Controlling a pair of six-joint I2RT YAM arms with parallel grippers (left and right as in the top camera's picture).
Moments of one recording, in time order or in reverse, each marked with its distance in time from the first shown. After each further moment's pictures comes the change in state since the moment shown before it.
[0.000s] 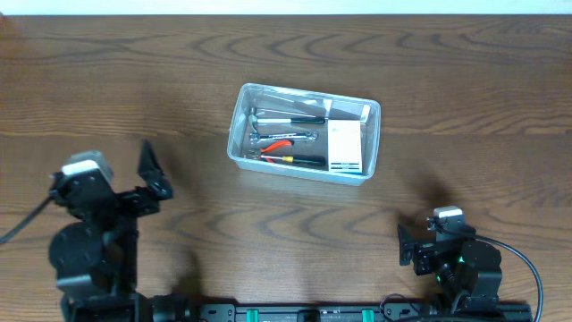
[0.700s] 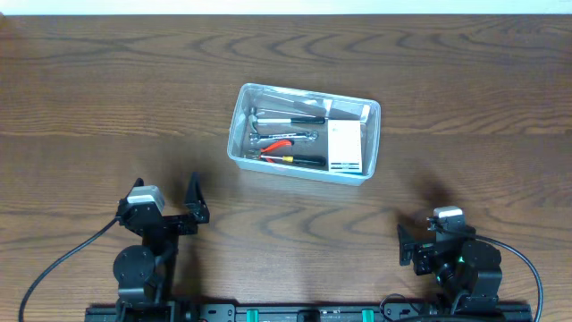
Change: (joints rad) left arm -0.096 -0.354 -0.557 0.229 0.023 -0.031; right arm 0.000 0.000 0.000 0.000 0.000 0.000
